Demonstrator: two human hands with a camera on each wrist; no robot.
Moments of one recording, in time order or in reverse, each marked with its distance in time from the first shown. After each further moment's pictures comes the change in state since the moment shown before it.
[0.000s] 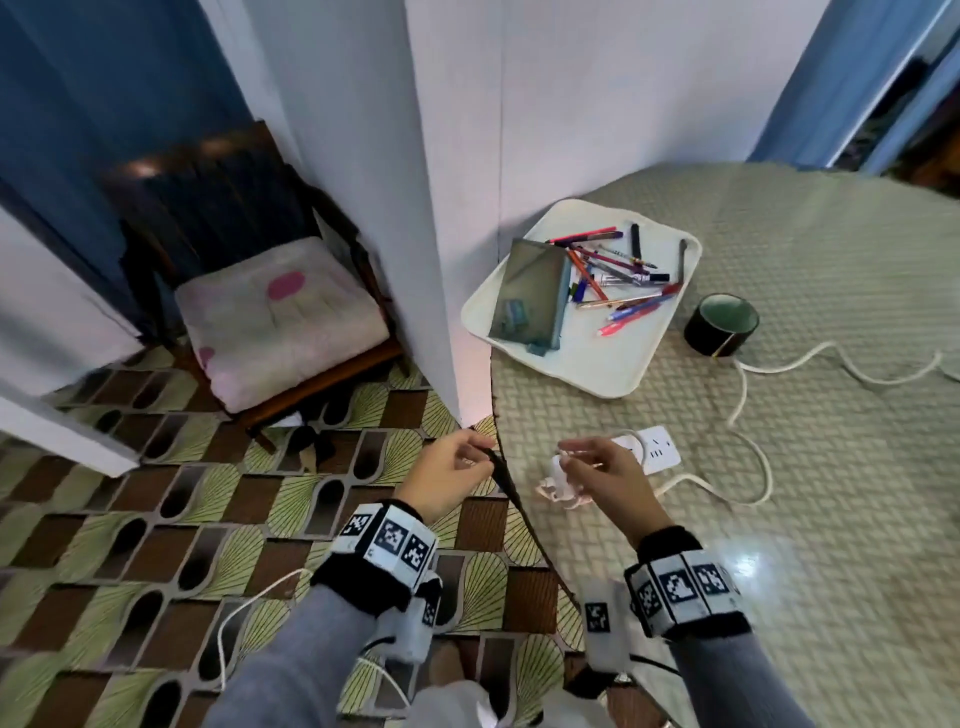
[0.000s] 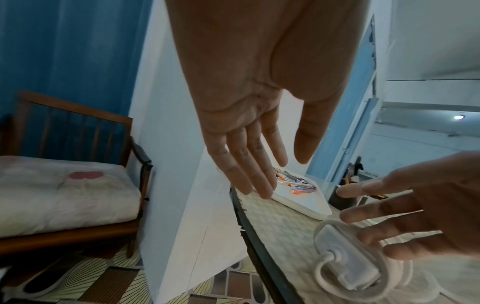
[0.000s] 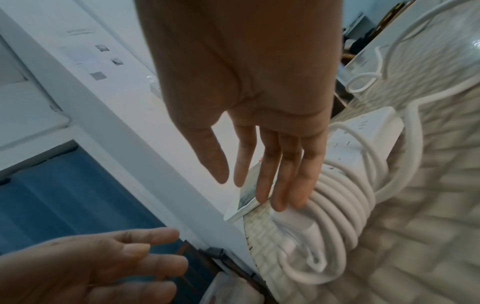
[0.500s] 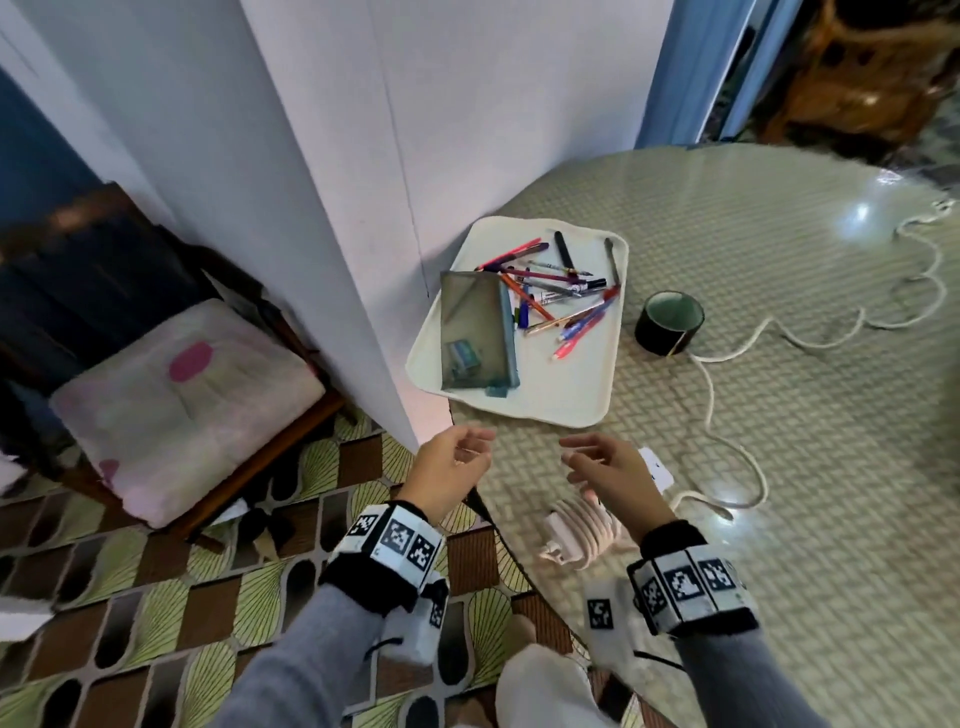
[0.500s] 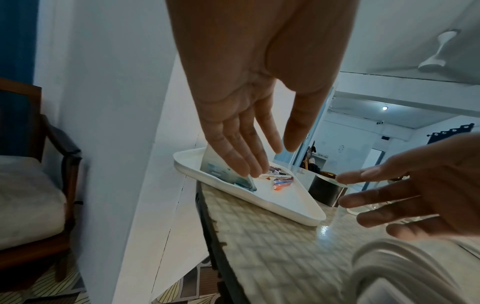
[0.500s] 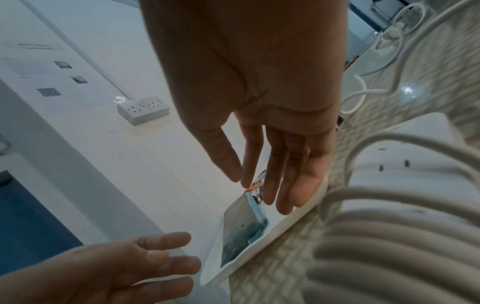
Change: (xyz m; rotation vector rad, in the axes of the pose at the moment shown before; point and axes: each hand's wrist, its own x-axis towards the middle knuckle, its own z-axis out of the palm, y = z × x) left_hand 0.111 0.025 -0.015 0.070 -0.168 0.154; right_hand 0.051 -0.020 -0.001 0.113 0.257 0.094
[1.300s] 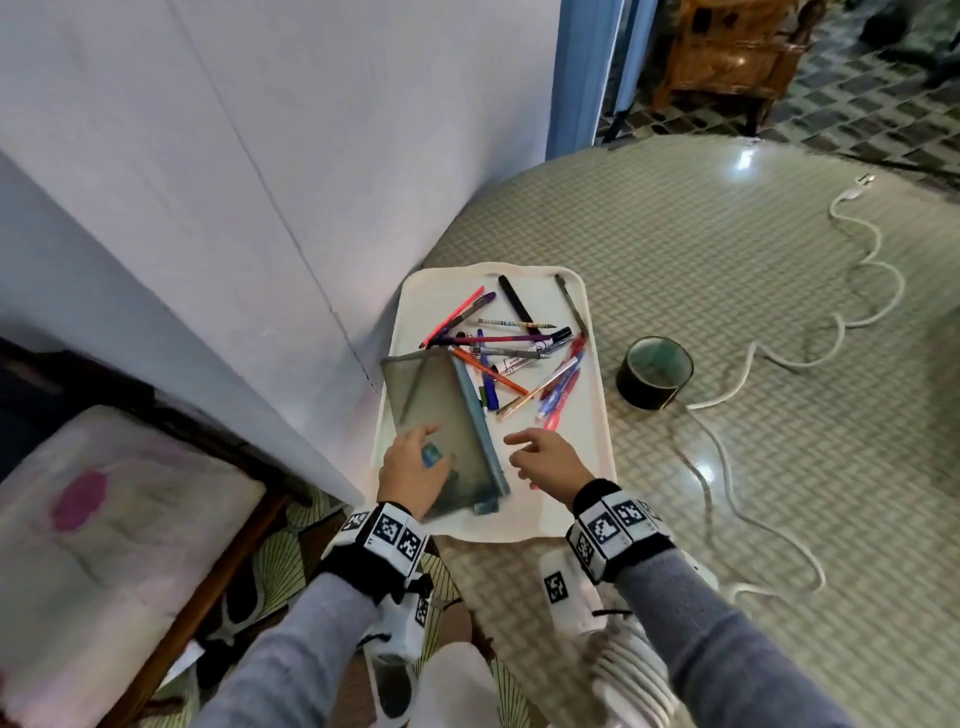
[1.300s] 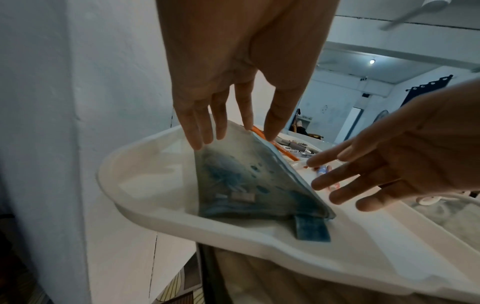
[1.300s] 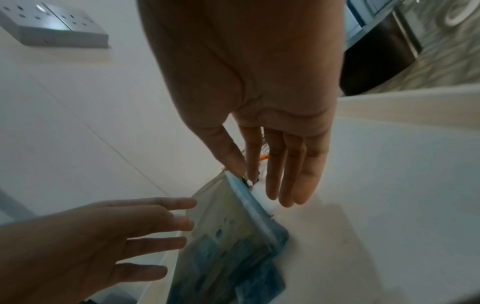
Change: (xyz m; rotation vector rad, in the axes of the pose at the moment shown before) left_hand 0.197 0.007 -0.034 0.257 -0.027 -0.021; right_hand 0.172 -0.054 0.042 -0.187 -0.015 0.200
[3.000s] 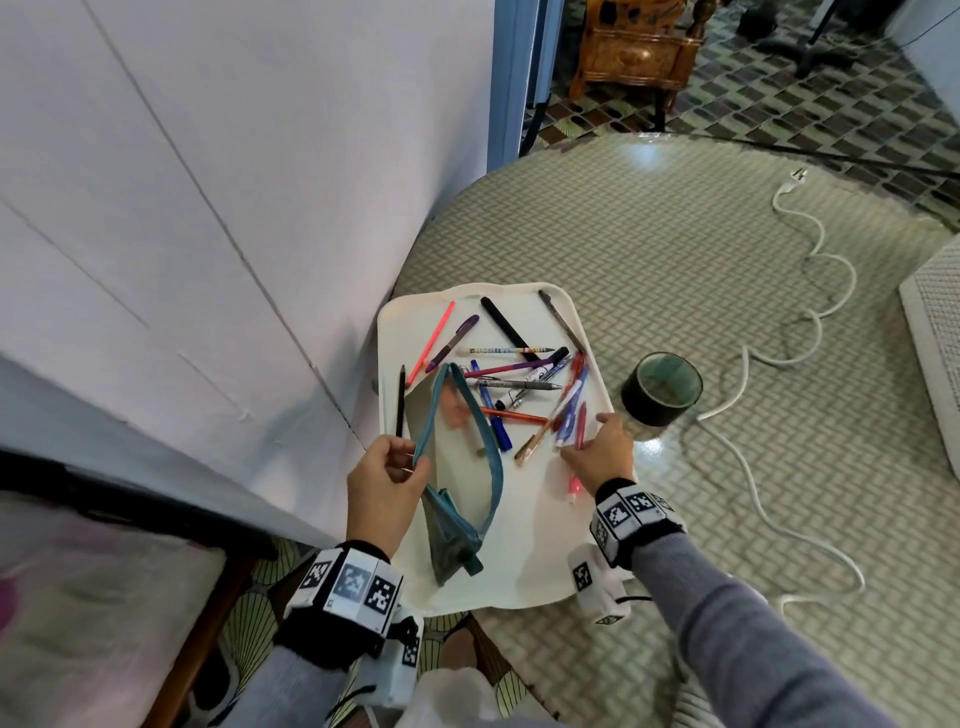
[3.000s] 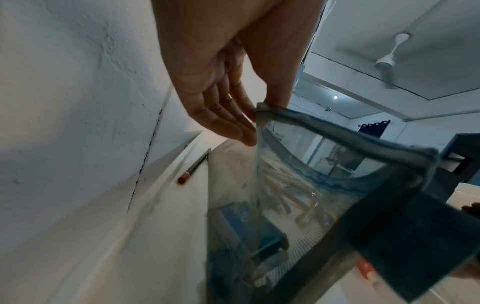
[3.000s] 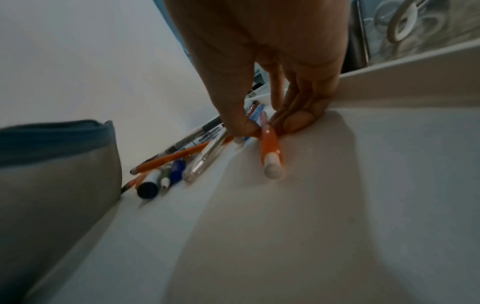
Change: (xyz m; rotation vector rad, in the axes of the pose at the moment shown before) left_hand 0.058 0.002 -0.063 -0.270 0.053 0.116; right_hand 0.071 0.012 -0.015 0.001 0.623 0.192
